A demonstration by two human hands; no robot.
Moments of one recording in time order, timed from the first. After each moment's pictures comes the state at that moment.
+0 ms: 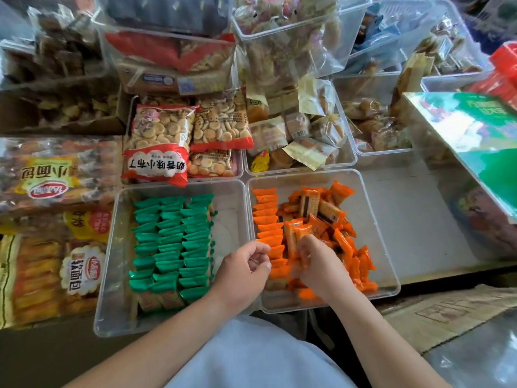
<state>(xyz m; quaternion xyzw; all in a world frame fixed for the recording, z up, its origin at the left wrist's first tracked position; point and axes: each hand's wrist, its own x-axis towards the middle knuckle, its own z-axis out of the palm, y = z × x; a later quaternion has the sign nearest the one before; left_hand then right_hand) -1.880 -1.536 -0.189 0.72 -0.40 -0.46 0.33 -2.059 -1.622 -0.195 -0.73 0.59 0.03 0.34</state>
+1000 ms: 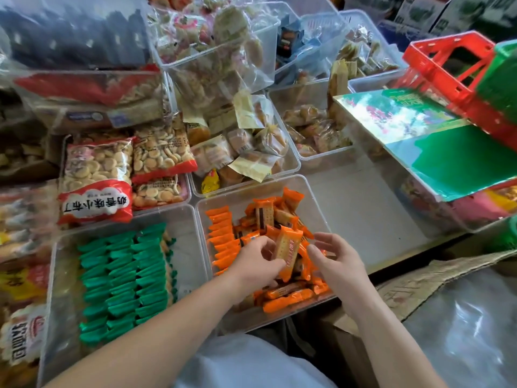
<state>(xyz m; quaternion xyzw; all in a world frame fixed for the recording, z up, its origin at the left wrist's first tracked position) -1.963 -1.626 -0.184 0.65 -0.43 -0.59 0.22 -2.148 -1.629 -0.147 -0.43 0.69 -0.28 0.51</state>
